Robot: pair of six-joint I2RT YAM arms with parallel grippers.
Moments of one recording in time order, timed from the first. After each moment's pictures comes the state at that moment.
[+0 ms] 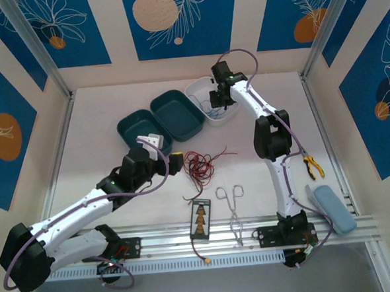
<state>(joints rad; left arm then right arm) -0.75 1.01 0.61 -0.03 -0.13 -0.37 0.33 2.36 2.20 -0.93 0.06 0.15</state>
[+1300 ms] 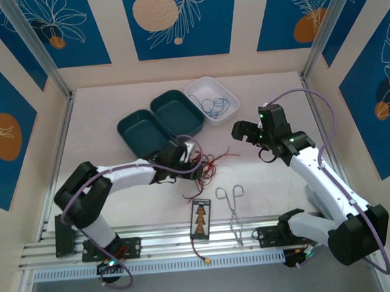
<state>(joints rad) -0.78 1.68 0.88 -0.09 0.21 -0.48 0.33 1.09 0.97 -0.66 0.01 0.59</state>
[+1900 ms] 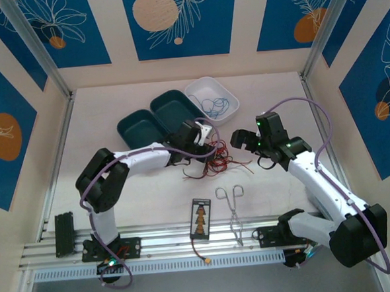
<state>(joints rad) -0.78 1.86 1.18 -0.10 0.25 -0.31 0.35 1.09 0.88 -0.65 -0.03 0.62</state>
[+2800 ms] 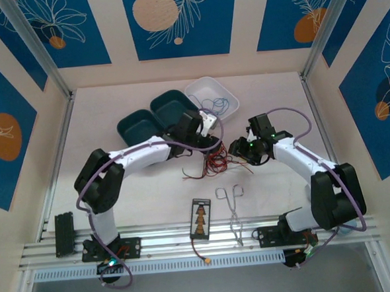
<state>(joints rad) -0.78 1.86 1.33 -0.18 0.23 -0.17 0.27 1.39 0.84 -0.54 -0.35 0.71</state>
